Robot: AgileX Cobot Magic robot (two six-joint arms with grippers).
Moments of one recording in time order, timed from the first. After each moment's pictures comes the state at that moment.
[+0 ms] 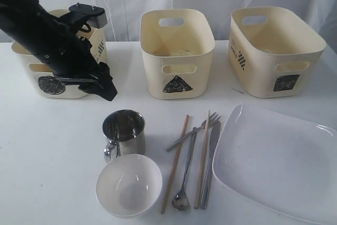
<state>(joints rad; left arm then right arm) -0.41 1.63 -1.31 -0.39 0.92 0.52 -0.10 0.00 -0.01 0.14 0.28 0.11</state>
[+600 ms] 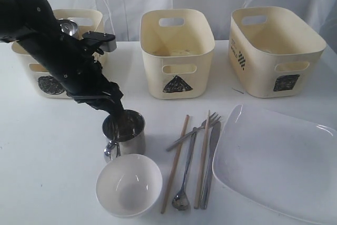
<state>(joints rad) -0.41 1.78 -1.31 -0.41 0.88 0.49 -0.10 0.00 -0.01 0.14 0.28 0.11</state>
